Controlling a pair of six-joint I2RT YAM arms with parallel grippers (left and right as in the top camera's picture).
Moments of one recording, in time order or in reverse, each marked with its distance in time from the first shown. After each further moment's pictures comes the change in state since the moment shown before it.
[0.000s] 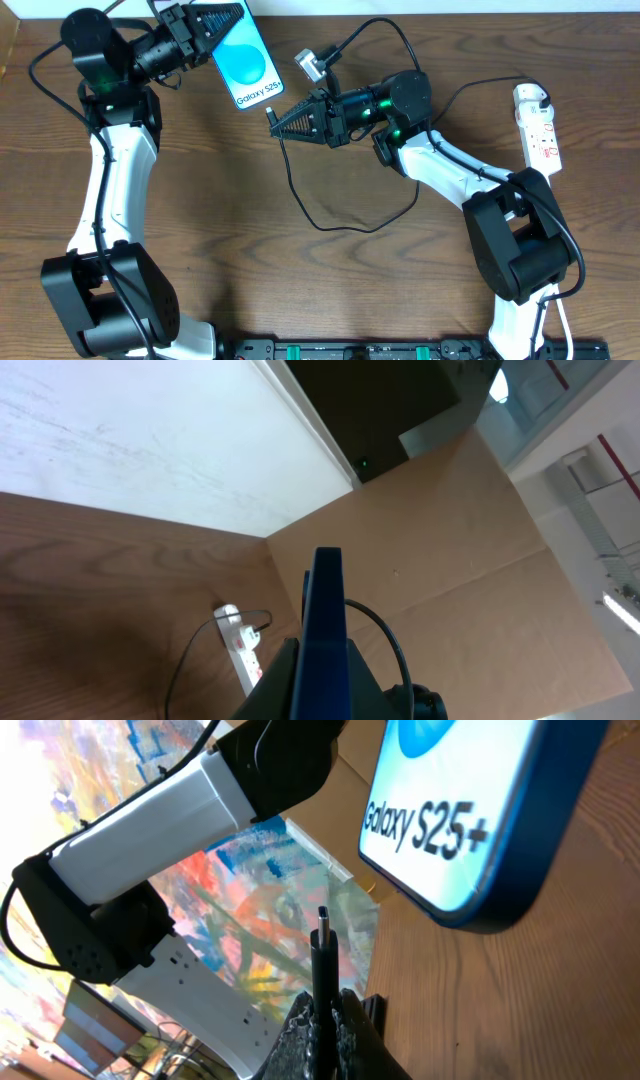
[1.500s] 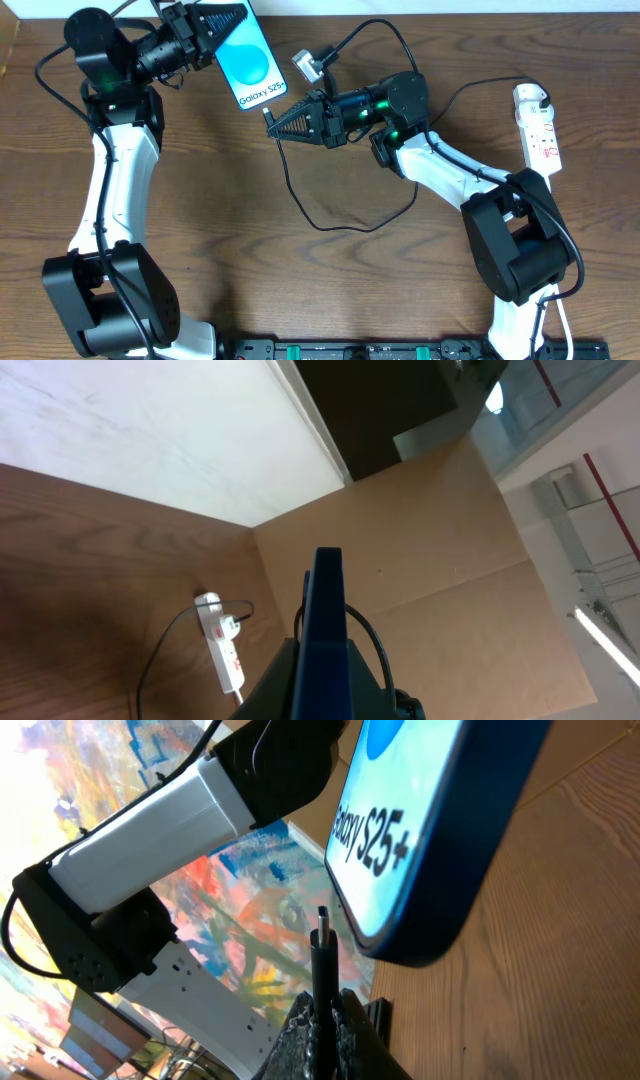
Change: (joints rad) left arm -0.010 0.000 0.000 0.000 0.005 -0.089; right arm 0.010 0.000 0.000 0.000 0.016 0.014
